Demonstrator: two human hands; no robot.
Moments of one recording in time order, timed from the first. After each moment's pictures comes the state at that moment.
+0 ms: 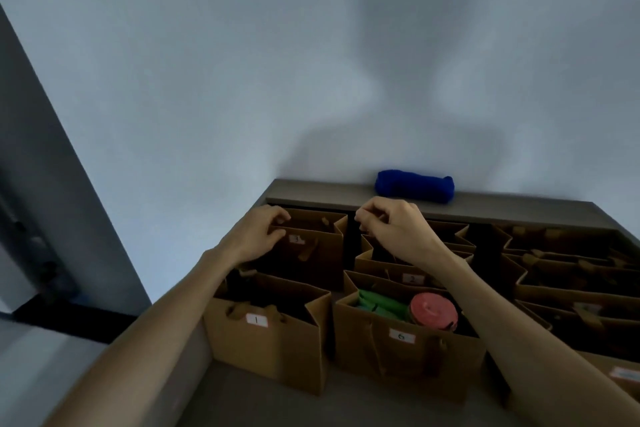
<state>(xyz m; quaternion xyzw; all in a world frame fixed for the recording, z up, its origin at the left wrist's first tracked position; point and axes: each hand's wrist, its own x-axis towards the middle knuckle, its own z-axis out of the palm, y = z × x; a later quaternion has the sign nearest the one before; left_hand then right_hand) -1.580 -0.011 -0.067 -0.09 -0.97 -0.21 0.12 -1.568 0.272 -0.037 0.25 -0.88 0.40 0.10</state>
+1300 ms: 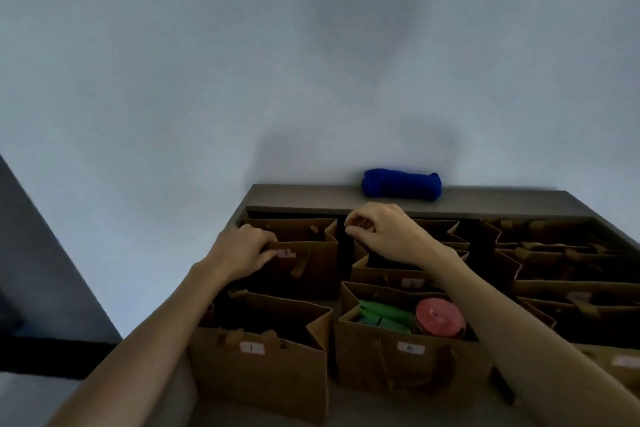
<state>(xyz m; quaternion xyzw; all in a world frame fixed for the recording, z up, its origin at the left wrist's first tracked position) -1.607 -0.020 -0.076 -0.18 -0.98 0.00 0.10 -1.606 0.266 -0.047 0.26 -0.93 0.24 0.07</state>
